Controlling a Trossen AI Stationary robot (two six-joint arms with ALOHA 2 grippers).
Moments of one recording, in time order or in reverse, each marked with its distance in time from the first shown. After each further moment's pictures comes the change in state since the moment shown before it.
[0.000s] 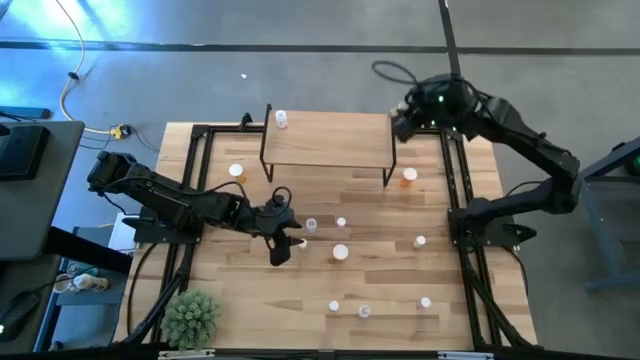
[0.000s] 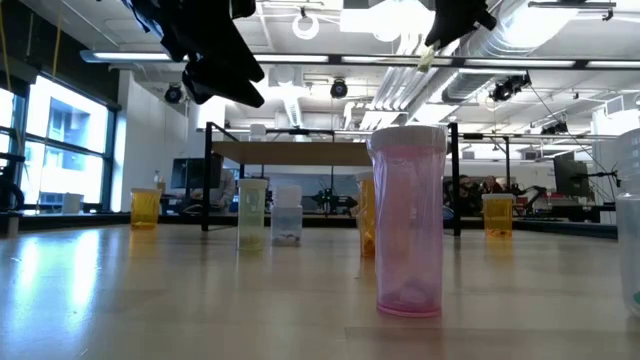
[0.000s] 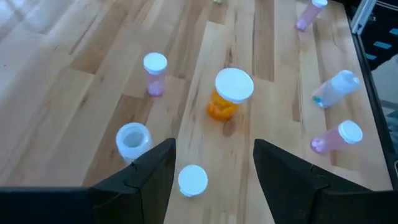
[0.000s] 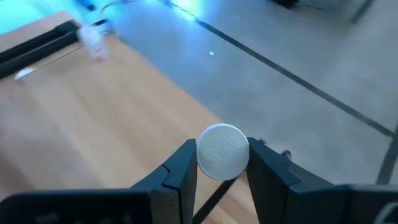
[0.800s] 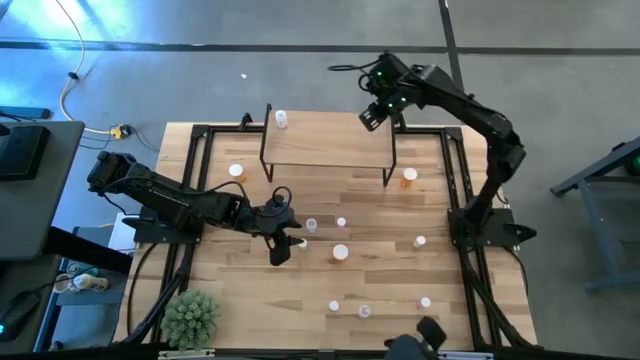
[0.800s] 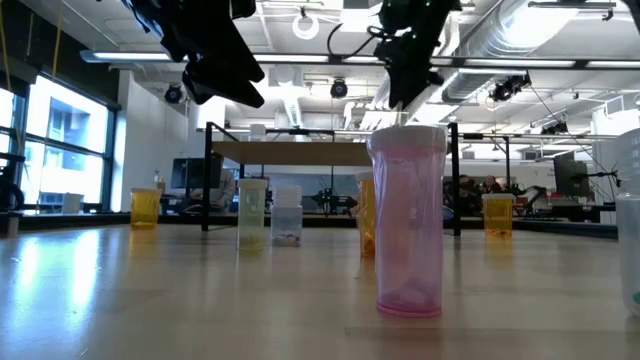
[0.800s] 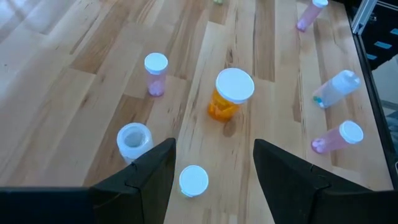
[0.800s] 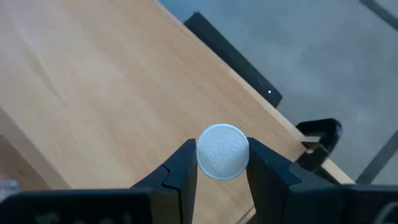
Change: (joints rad) left arm 0.003 0.000 0.000 0.000 0.003 0.001; right arm -0.151 0.517 0.330 -0.212 -0.236 -0.054
